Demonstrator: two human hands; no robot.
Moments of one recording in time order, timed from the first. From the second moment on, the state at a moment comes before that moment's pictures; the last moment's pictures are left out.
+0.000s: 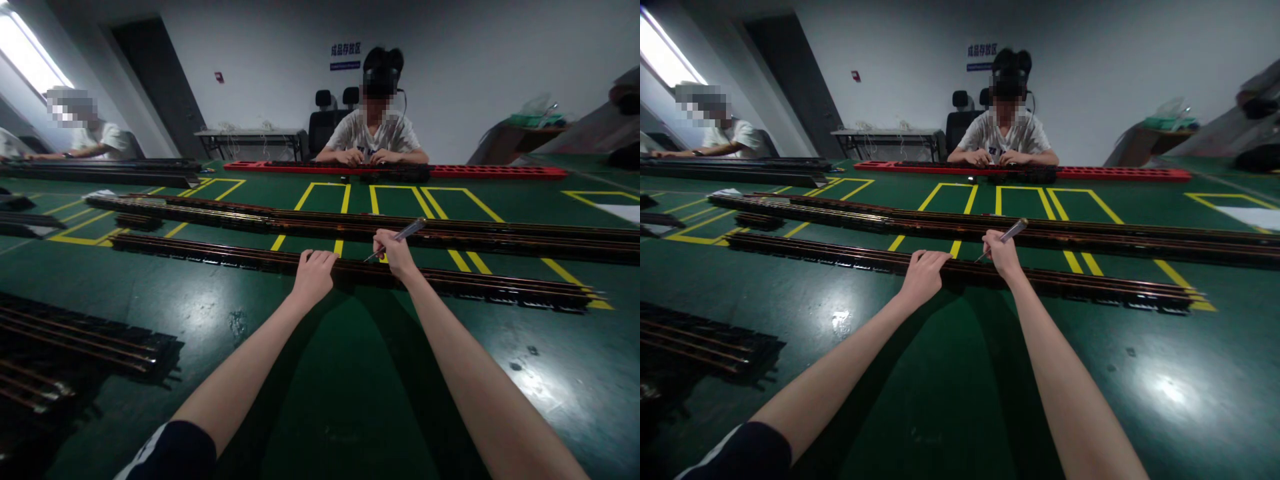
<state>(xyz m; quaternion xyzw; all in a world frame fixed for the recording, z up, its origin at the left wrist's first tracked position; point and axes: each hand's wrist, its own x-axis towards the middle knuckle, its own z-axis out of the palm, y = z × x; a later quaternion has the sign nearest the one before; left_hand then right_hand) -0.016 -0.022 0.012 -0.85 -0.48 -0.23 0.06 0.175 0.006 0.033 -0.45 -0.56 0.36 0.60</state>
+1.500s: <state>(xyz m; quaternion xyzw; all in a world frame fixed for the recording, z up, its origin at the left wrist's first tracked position) -0.016 -0.020 0.011 -0.85 -0.46 -0.22 0.09 0.176 0.006 0.032 -0.46 -0.57 0.36 0.58</state>
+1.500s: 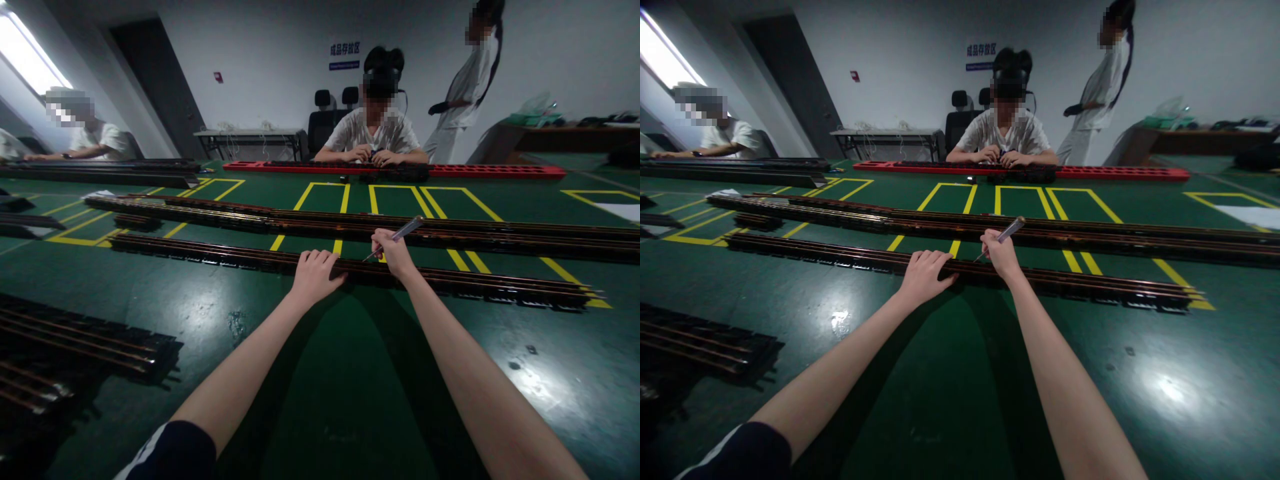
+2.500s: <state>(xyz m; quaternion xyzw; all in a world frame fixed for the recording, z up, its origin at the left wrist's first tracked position) -0.015 -0.021 0.010 -0.85 -0.47 -0.21 0.09 0.176 0.004 0.033 -0.47 -0.57 0.36 0.57</state>
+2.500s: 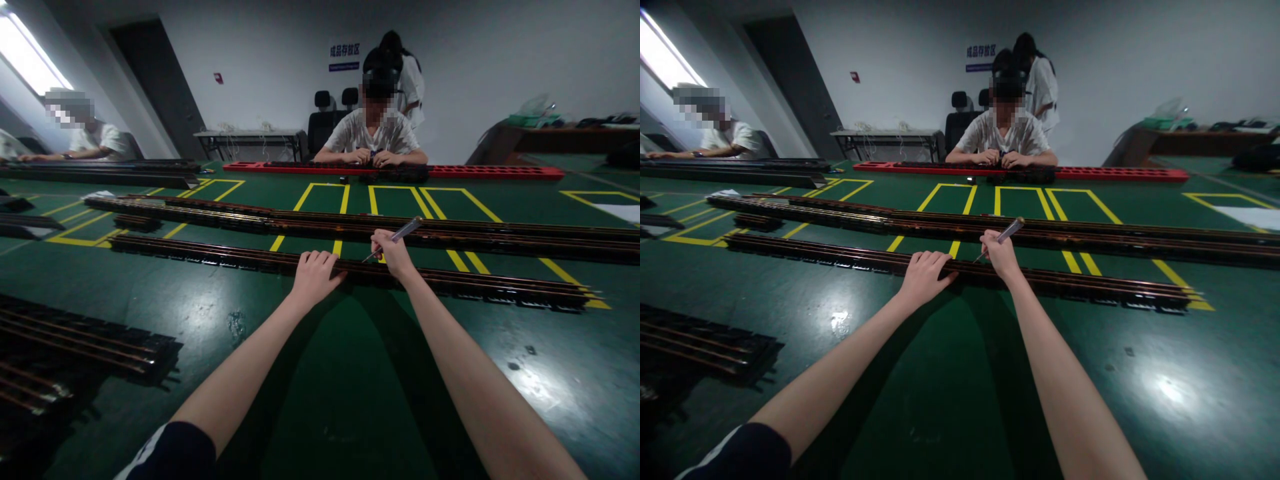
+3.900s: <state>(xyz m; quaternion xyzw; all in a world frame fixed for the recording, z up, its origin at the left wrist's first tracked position) -0.014 -0.024 0.010 -0.83 -0.50 -0.23 0.10 0.168 0.001 0.039 -0.49 -0.59 0.36 0.53</state>
